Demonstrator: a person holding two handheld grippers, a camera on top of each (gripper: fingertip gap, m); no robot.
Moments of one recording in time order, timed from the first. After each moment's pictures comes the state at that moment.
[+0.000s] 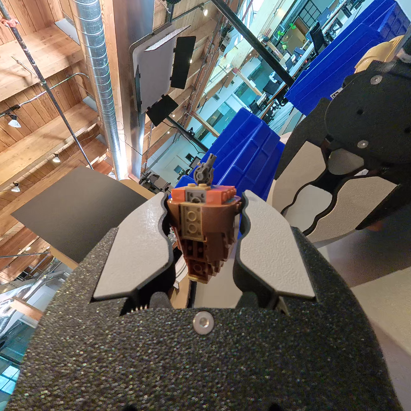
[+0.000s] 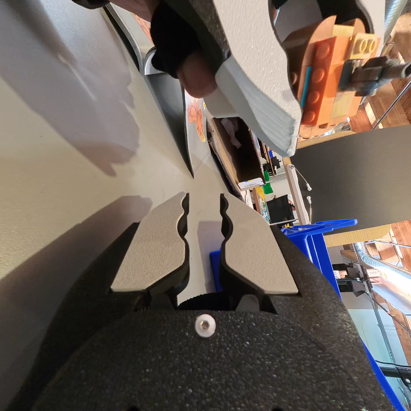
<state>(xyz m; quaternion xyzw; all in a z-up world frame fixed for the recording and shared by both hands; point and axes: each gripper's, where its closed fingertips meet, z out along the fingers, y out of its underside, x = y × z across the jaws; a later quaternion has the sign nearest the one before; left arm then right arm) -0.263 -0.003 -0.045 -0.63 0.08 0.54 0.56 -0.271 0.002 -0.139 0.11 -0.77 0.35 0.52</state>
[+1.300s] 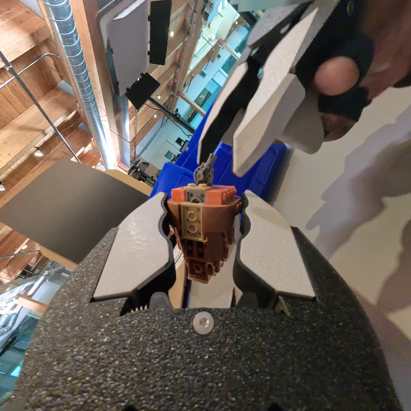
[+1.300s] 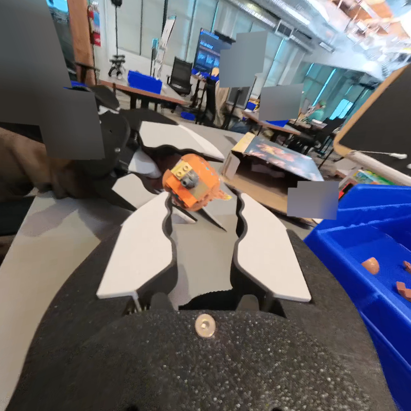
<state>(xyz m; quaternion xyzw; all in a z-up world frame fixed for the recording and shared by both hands) -0.273 0.004 -0.067 -0.67 0.09 0.53 0.51 -0.256 0.005 -0.060 -0.07 -0.73 0.63 0.25</state>
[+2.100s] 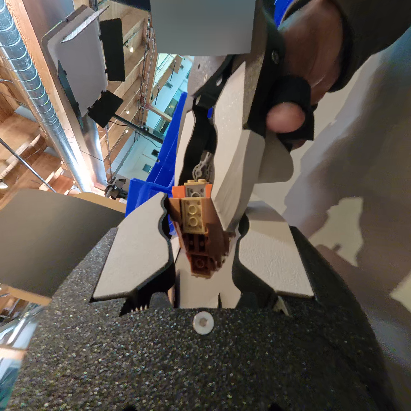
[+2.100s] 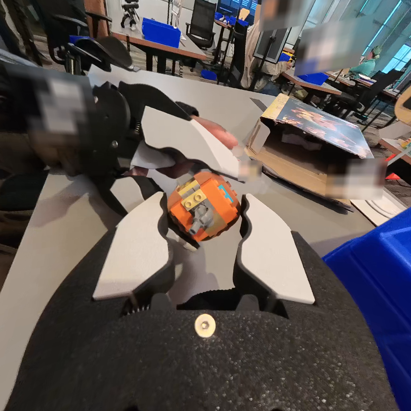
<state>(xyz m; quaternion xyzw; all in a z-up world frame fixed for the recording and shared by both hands) -0.255 0.020 -0.091 -0.69 0.16 0.50 0.50 -0.253 -0.018 -0.096 -0.07 -0.79 0.57 0.20</state>
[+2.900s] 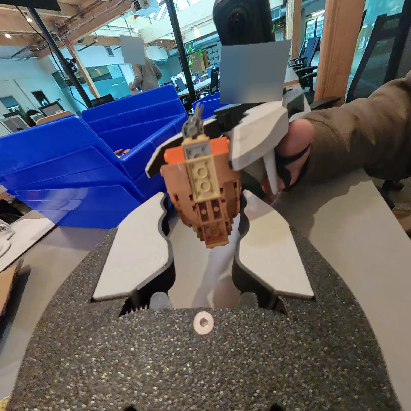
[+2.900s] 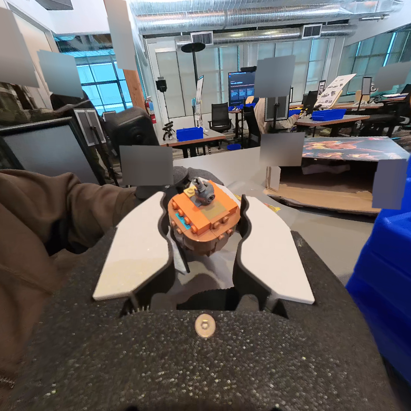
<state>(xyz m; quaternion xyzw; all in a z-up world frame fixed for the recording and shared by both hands) -0.257 0.030 -0.096 -0.74 -0.01 0.17 0.66 -0.257 -0.008 -0.058 -0.13 -0.67 0.73 0.06</state>
